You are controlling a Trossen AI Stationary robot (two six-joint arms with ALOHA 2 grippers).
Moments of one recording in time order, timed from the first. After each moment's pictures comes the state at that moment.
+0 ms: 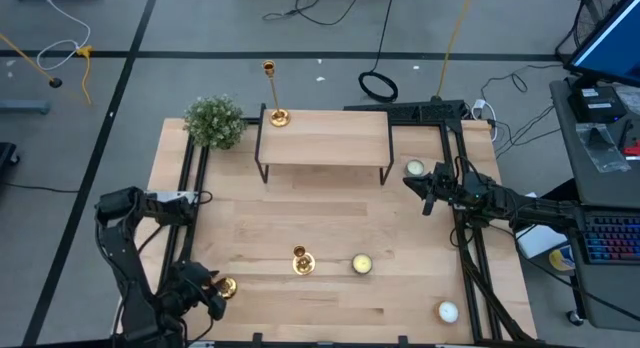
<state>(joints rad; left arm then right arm) -1.22 1.79 1.37 -1.57 -0.63 -2.39 -0.16 0.07 0.10 -0.16 0.18 0.46</state>
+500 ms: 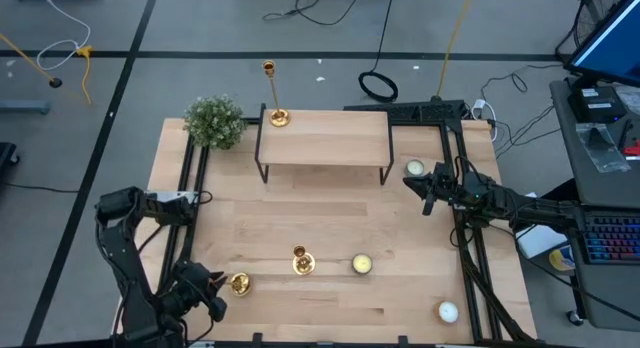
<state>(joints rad) -1.22 1.79 1.37 -1.57 -0.69 -2.37 -0.16 0.07 0.10 -0.16 0.18 0.46</state>
